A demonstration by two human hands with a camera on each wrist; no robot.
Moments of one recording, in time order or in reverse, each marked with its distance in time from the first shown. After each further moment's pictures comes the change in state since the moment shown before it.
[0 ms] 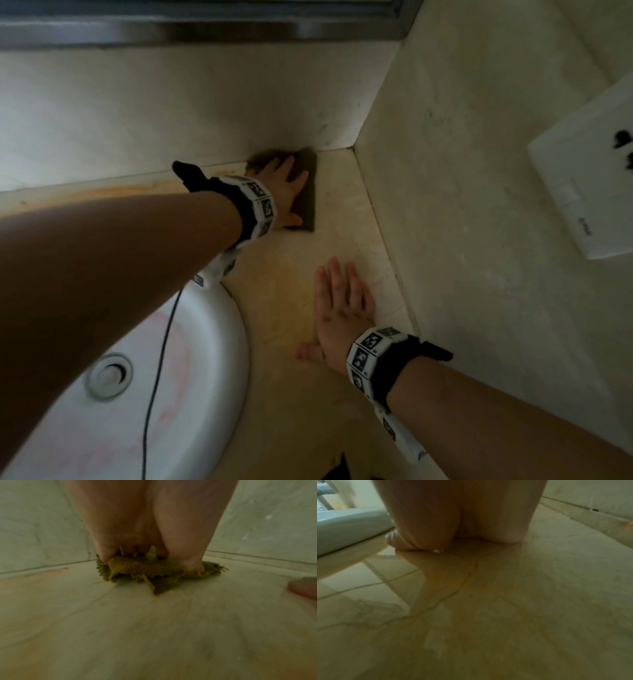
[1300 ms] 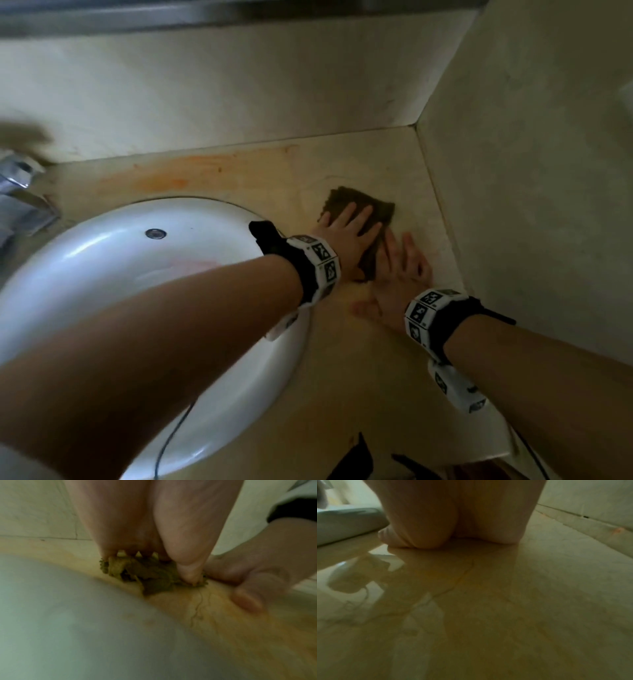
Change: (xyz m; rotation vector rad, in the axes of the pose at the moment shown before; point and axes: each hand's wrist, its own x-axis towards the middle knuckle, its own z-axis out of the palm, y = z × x) left_hand -0.092 0.062 0.064 0.016 -0.099 0.149; right_hand -0.002 -0.005 -0.002 -0.087 0.004 0.060
